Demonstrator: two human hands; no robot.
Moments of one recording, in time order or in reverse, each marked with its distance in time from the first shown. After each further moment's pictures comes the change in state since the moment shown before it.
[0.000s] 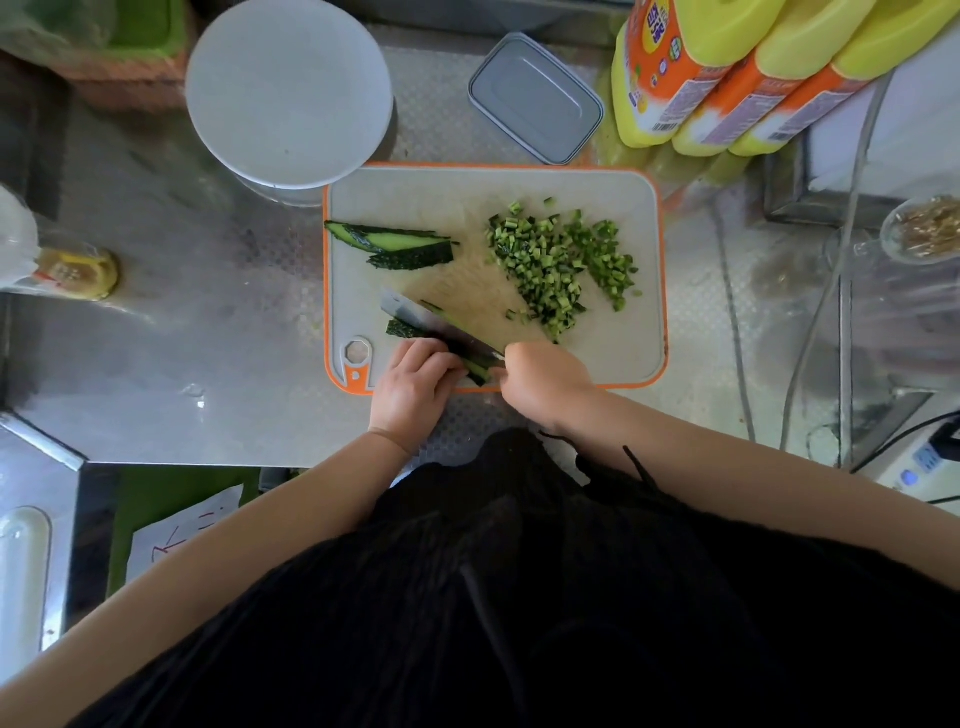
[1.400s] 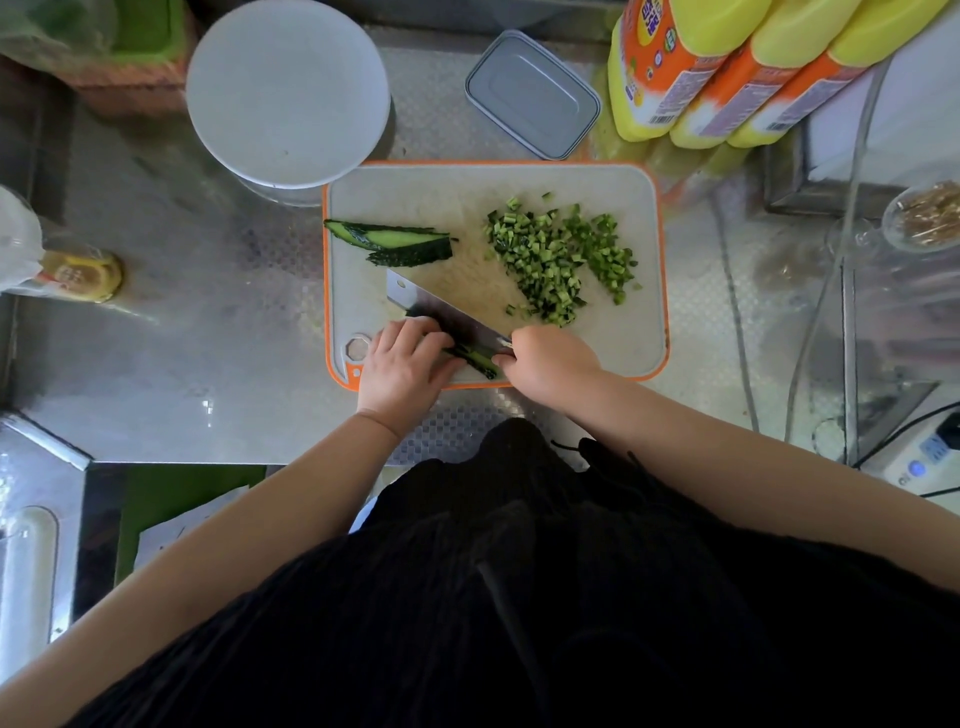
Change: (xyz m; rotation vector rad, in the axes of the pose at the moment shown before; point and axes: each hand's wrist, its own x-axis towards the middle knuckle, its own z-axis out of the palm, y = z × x) left_hand 0.013 -0.007 -0.012 0.206 -0.010 0.056; right_hand 0.001 0.004 -0.012 0.020 -0.017 -0.001
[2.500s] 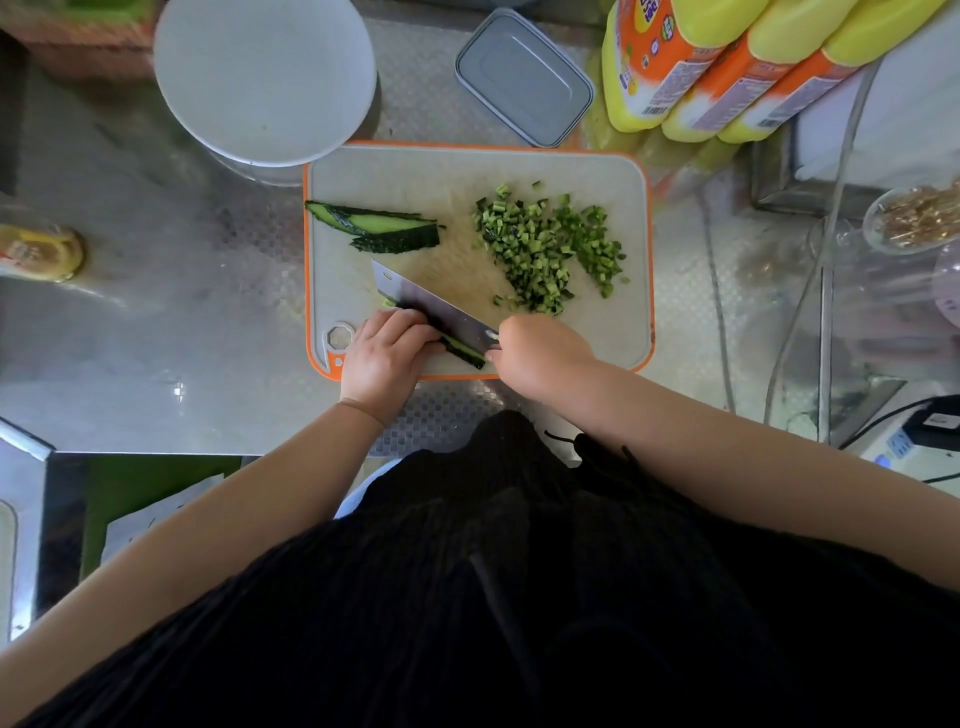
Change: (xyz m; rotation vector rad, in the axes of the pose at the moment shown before) left_hand 0.001 -0.007 0.007 -0.121 0.081 0.031; right_hand -0.007 -0.007 -0.013 -0.073 -0.056 -0.006
